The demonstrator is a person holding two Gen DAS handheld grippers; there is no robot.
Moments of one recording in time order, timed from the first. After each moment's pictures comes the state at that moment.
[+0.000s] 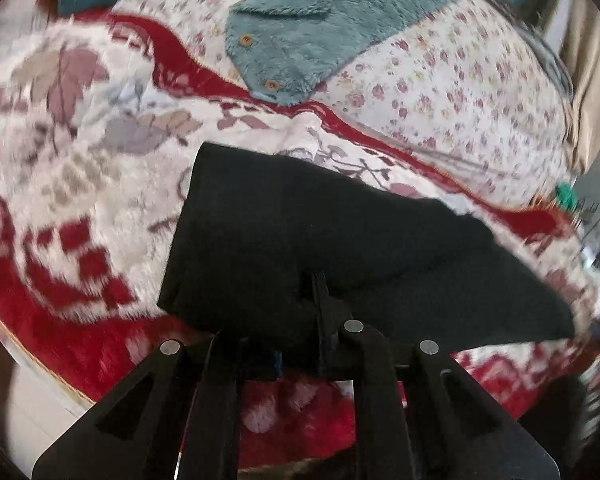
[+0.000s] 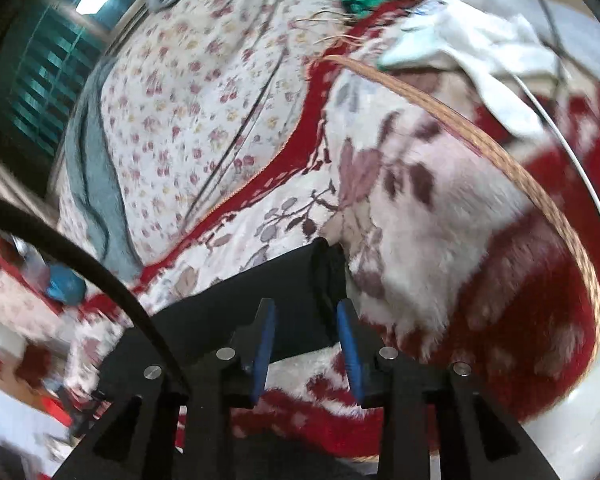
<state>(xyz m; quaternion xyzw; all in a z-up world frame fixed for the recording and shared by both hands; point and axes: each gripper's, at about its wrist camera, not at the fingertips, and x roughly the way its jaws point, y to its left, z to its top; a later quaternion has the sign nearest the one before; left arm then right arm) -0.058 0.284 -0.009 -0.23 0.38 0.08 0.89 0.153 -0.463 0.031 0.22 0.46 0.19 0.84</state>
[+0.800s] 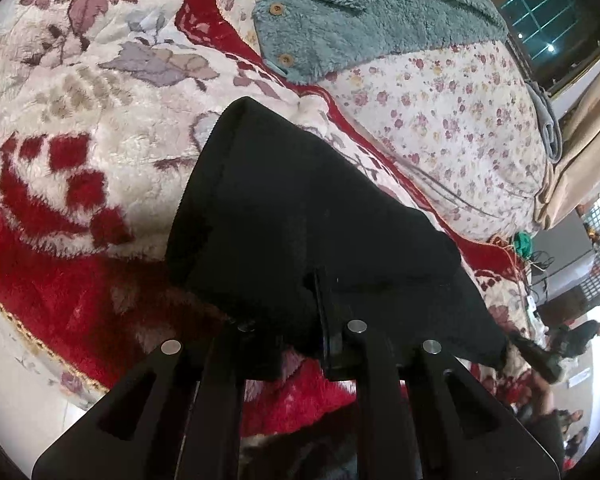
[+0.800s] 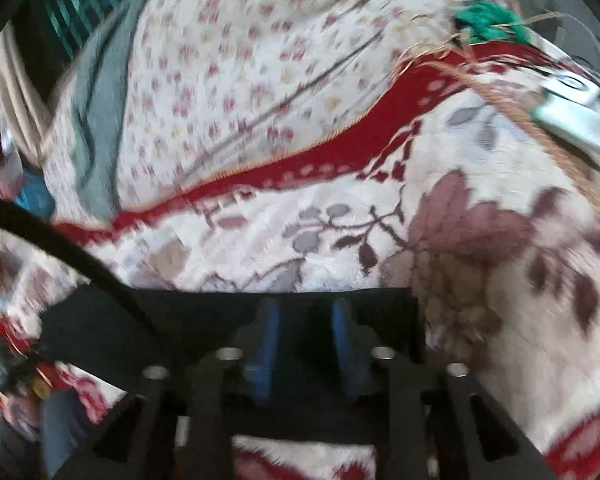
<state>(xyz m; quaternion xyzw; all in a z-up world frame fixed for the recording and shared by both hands) -0.076 0.307 -0.019 -0.35 0.38 0.03 0.85 0.202 -0.369 0.008 0.04 0.46 0.21 0.86</state>
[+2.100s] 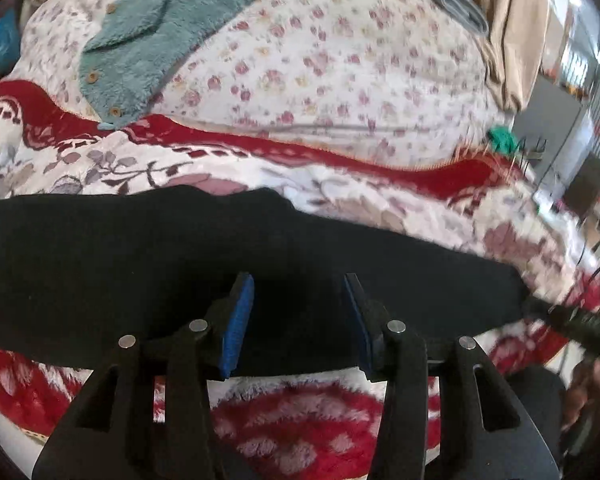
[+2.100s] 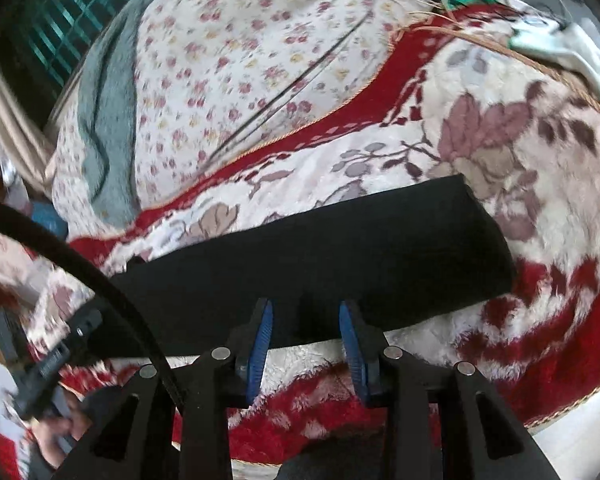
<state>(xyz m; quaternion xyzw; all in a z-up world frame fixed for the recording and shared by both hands) 0.003 0.085 0.022 -0.13 0.37 -0.02 0.92 0.124 -0.335 0.006 0.15 0.46 0.19 0.85</state>
